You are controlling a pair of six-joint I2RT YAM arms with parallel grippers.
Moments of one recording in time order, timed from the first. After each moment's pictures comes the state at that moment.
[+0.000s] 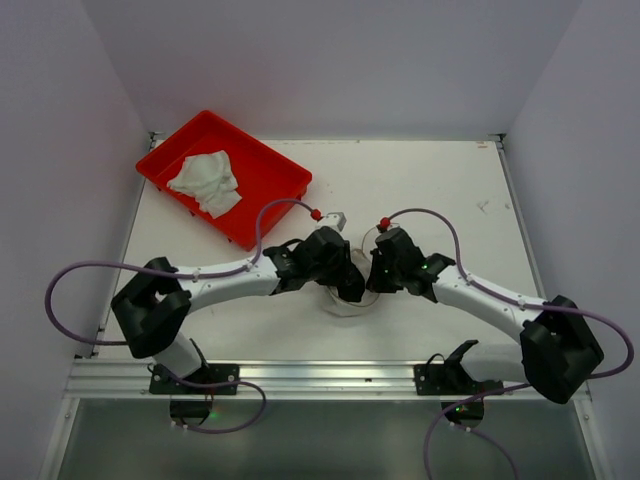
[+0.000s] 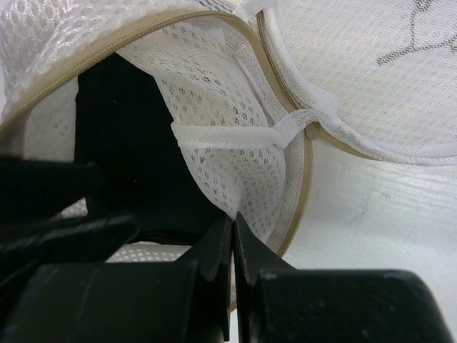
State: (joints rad) left arm -0.97 1.56 0.98 -0.16 -0.09 -0.81; right arm 0.67 1.27 0.70 -0.38 0.03 0.66
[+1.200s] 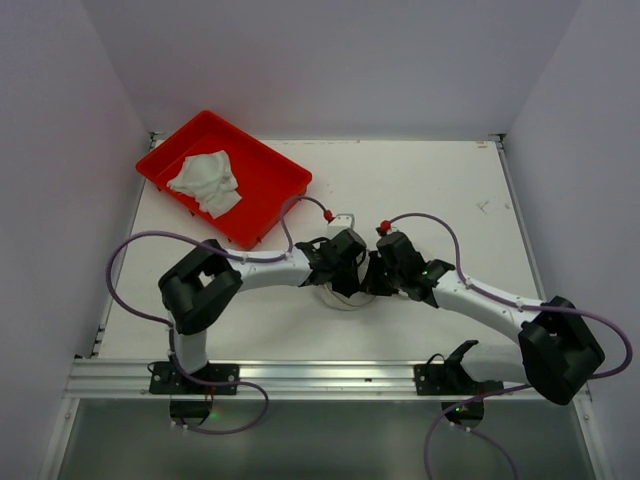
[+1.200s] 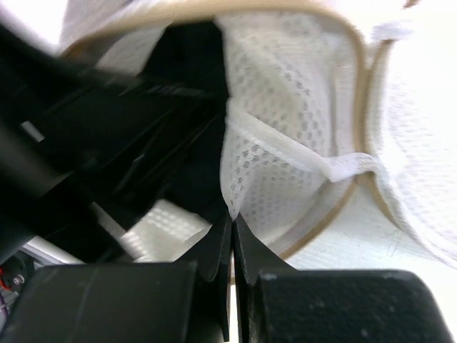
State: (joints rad) left arm -0.98 1.89 1.18 -0.24 -0.32 -0.82; right arm 0.68 1.25 0.63 -0.27 -0.03 0.72
